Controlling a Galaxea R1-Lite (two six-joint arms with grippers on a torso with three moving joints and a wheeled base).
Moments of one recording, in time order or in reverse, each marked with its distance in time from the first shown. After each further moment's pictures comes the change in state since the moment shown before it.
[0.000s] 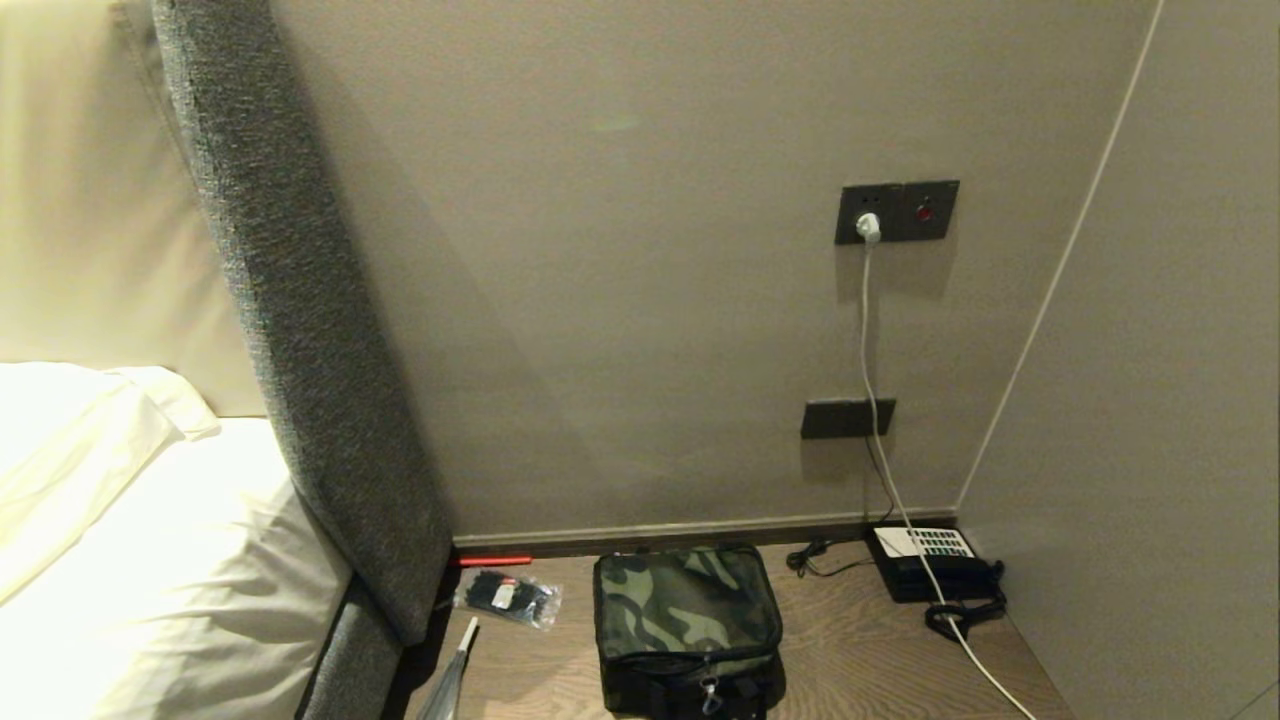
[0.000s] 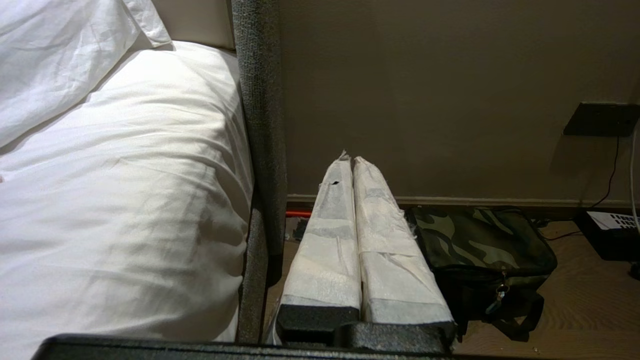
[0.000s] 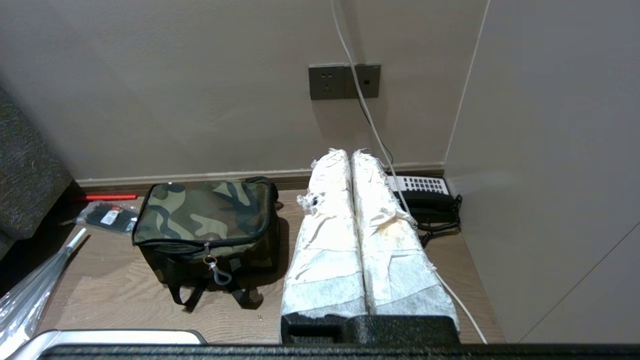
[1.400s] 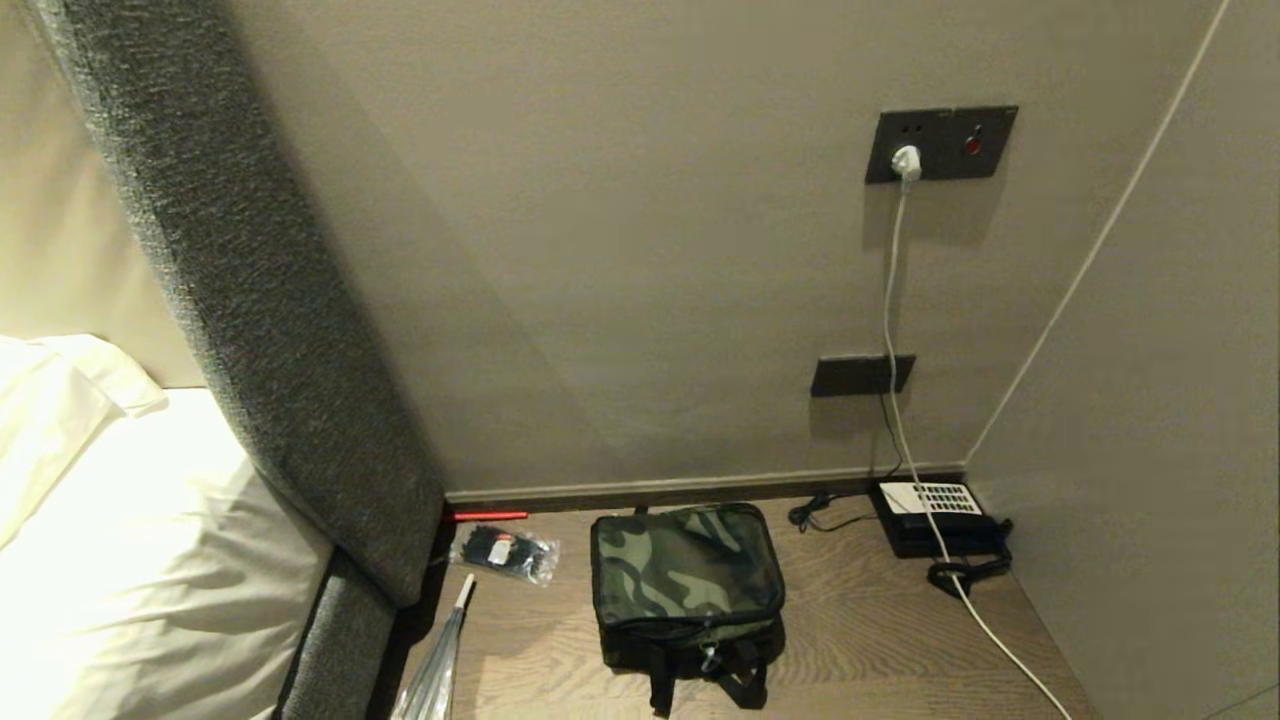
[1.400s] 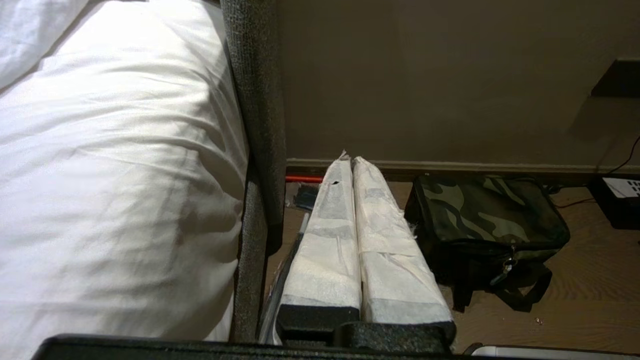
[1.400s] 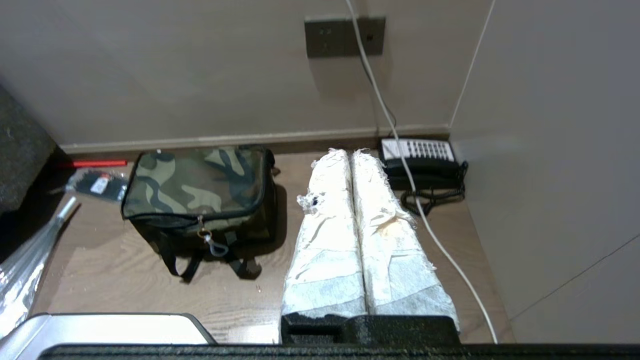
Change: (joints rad) left arm 0.000 0.000 0.000 -0.001 0.001 -0.003; right arm 0.000 0.000 0.000 0.000 0.000 0.000
